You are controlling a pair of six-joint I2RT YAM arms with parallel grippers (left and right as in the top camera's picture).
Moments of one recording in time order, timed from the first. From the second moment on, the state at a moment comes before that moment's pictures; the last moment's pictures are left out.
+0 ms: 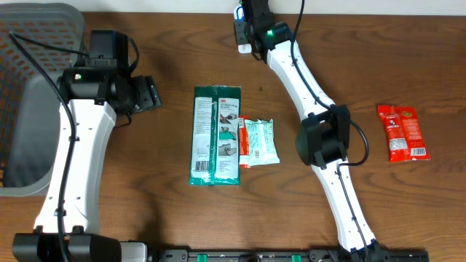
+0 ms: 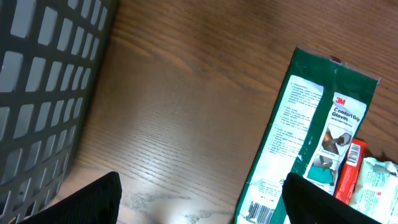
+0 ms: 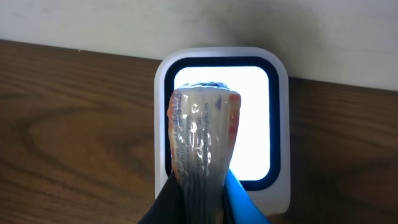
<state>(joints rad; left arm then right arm) -0.02 1.54 1.51 -1.17 -0.06 -0.33 0.41 2.71 2.65 -0.68 0.16 0.19</state>
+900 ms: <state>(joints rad) -0.02 1.54 1.51 -1.17 -0.06 -0.33 0.41 2.71 2.64 -0.65 0.23 0.19</state>
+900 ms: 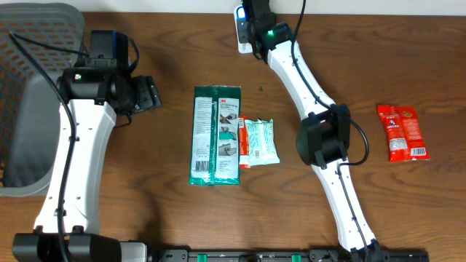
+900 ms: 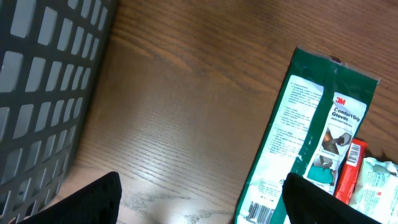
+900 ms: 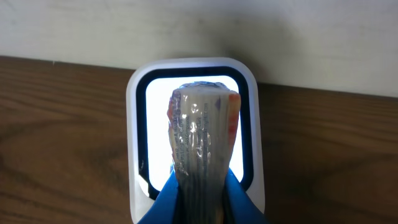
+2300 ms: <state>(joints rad) -0.02 1.54 1.51 -1.17 -0.06 -0.33 0.41 2.60 2.58 -0.65 0.19 0.19</state>
